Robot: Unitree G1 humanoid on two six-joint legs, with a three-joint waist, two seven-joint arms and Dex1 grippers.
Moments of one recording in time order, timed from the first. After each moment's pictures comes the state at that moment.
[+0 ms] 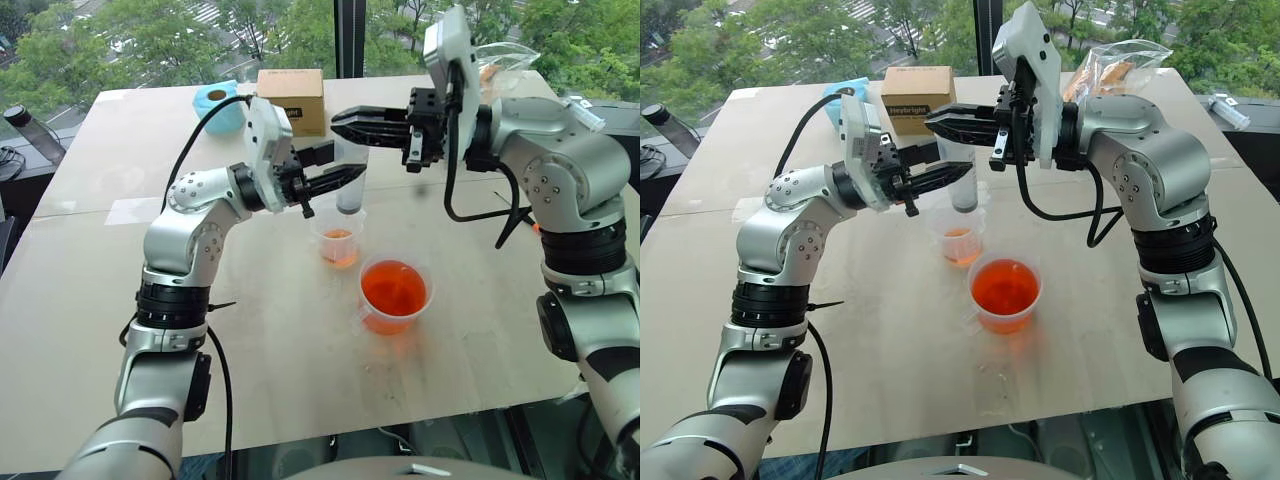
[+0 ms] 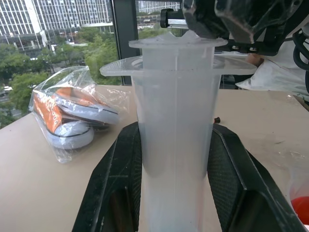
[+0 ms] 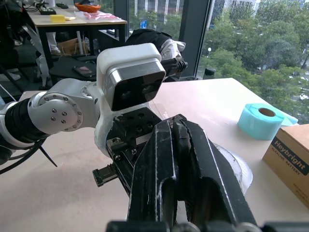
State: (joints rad) left arm -0.71 0.51 0.02 -0.03 -0.51 0.41 -1.00; right arm -1.07 -0.43 0.12 -0.06 0.57 0.77 0.93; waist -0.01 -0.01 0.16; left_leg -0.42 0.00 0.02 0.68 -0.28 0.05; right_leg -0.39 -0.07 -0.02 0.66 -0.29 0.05
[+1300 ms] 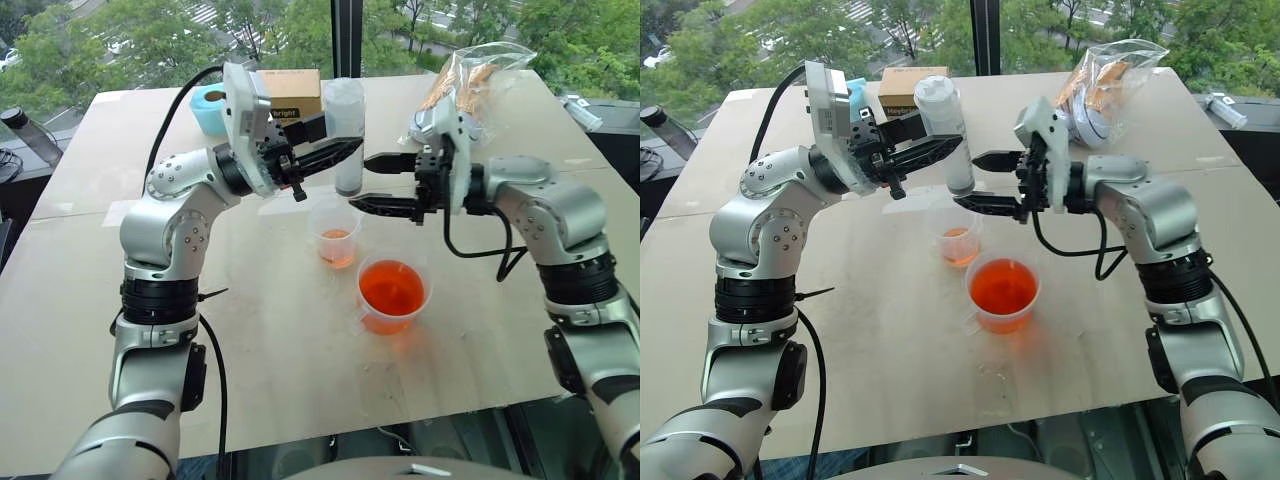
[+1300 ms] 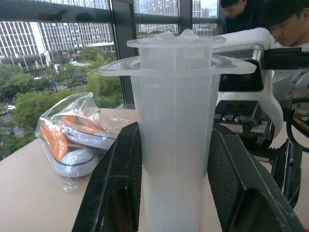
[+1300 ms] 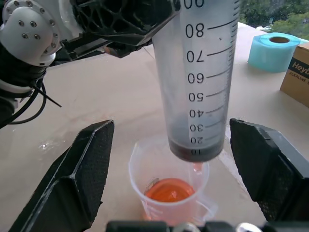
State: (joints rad) left arm -0.76 0.52 0.08 -0.09 -0.60 0.47 -0.96; right arm -0.89 -0.41 0.16 -0.03 0.53 0.74 0.93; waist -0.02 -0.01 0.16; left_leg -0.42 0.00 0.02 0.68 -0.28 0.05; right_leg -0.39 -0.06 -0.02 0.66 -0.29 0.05
